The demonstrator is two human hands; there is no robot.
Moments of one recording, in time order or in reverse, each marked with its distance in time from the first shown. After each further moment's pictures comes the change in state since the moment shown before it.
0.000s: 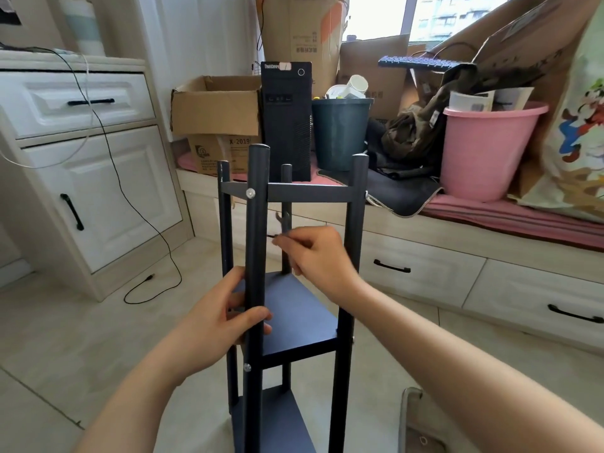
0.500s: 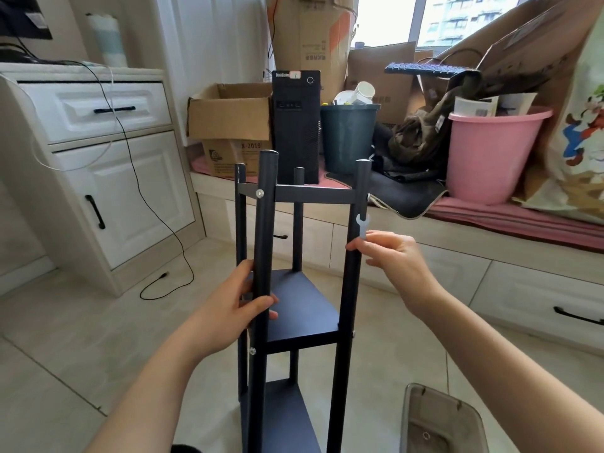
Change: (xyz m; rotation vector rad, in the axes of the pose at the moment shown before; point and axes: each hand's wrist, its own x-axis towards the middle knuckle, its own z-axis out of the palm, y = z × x) left_hand -0.008 0.001 -0.003 0.050 0.015 0.033; right_hand -0.046 -0.001 -0.077 0.022 0.162 0.169
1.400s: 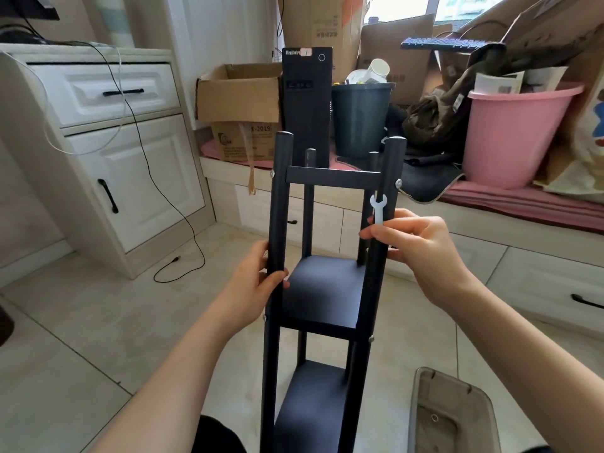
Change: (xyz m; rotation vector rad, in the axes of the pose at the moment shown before) left_hand 0.018 -0.019 0.013 0.049 0.128 0.115; right_hand -0.018 -0.012 -0.002 0.119 -0.034 -0.071
